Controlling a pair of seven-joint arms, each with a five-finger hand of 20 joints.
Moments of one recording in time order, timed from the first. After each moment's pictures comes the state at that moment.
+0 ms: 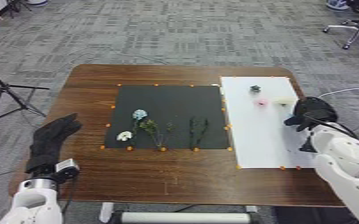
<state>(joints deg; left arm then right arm) 118.9 -69.3 -101.1 -107.0 61.3 8.4 13.3 -88.5 -40.3 72.6 -94.4 -132.8 -3.9 24.7</state>
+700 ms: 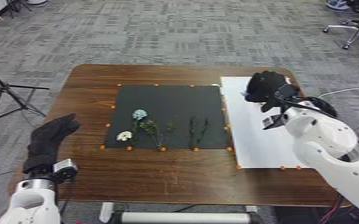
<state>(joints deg) 119.4 -69.0 -101.7 -107.3 61.2 8.4 13.2 -68.8 -33.5 49.7 -104.9 -118.2 8.8 13.0</state>
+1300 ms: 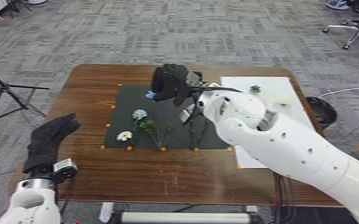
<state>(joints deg) 119.3 -68.9 -101.5 -107.3 61.2 8.6 13.2 -45.7 -58.7 28.0 -95.5 -112.4 1.2 4.2</state>
